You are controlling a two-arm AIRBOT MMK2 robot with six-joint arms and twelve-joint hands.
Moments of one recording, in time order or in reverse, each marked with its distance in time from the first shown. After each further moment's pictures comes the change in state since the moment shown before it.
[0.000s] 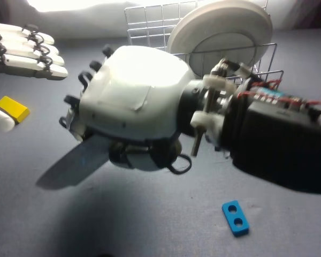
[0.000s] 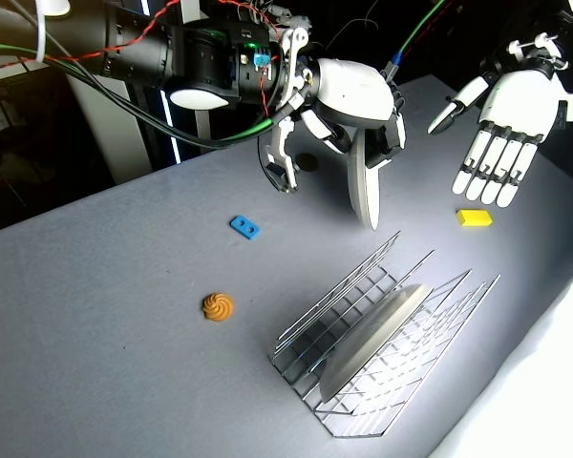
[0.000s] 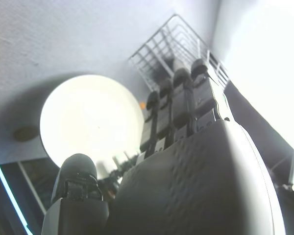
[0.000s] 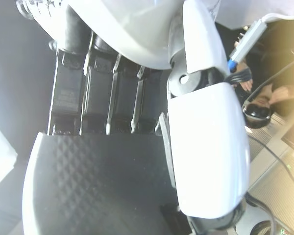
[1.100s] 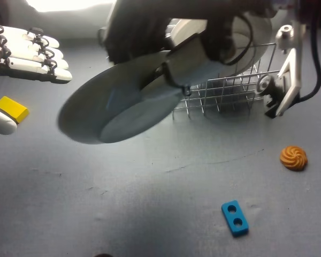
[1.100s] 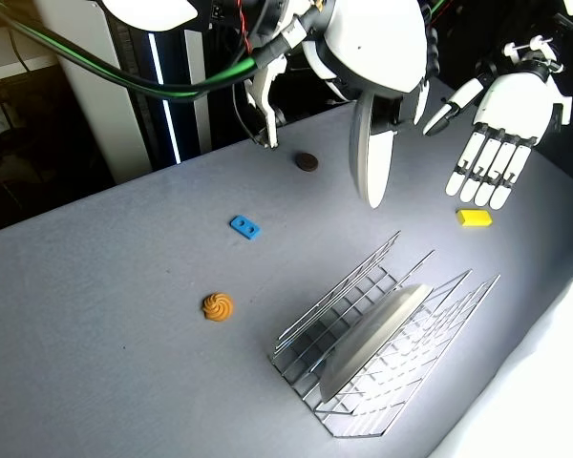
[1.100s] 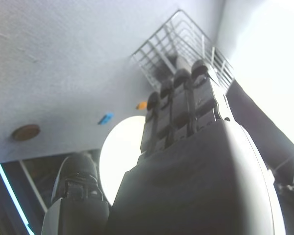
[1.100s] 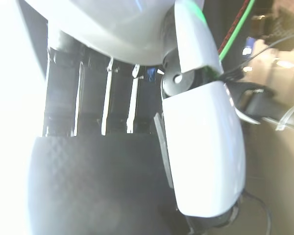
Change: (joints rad) left arm 0.001 -0.003 -0.010 0.007 0.006 -0.002; right arm 0.321 0.194 0.046 -0.006 -0.455 0.537
